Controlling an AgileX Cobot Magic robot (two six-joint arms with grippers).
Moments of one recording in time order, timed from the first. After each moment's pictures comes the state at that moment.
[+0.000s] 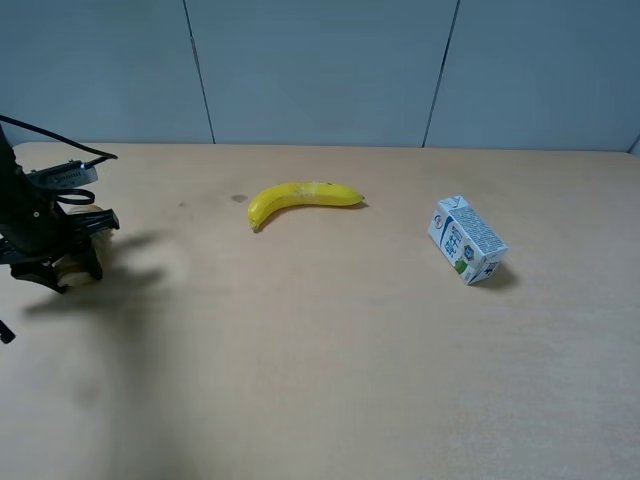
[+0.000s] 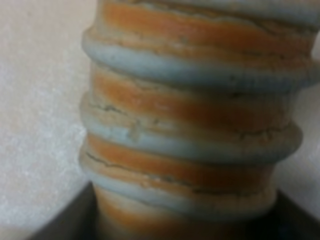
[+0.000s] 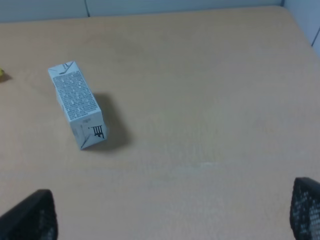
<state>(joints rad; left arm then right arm) 0.07 1.89 -0.92 -0.07 0.49 -0.28 -0.03 0.00 -0.50 0.02 1.02 0.04</state>
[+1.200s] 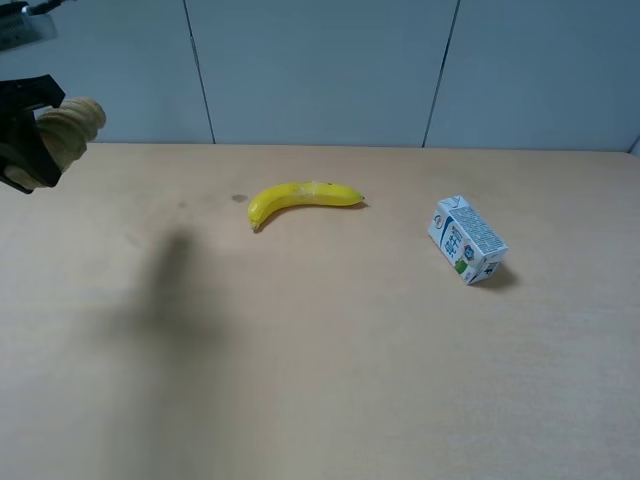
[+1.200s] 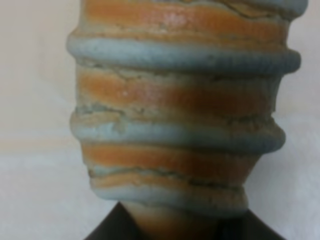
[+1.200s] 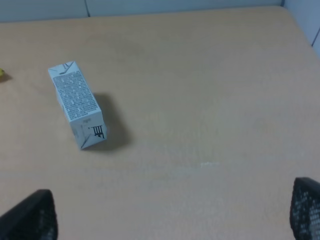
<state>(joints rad) 0.06 1.53 -1.18 -0.23 1.07 0.05 -0.03 0.00 -0.50 0.02 1.02 0.04</state>
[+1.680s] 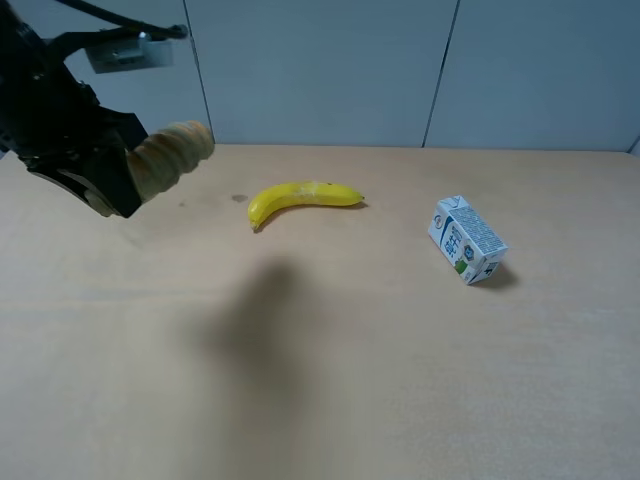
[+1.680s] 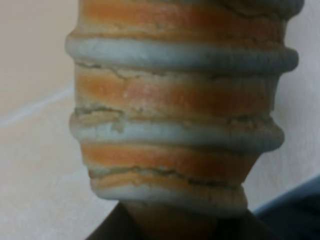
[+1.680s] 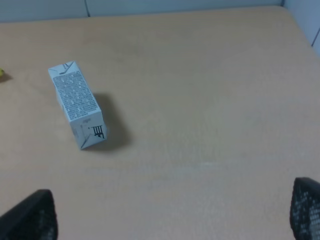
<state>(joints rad) -0.29 1.53 -1.18 -0.22 1.10 0.19 -0.03 0.00 -0.50 0.02 1.02 0.04</state>
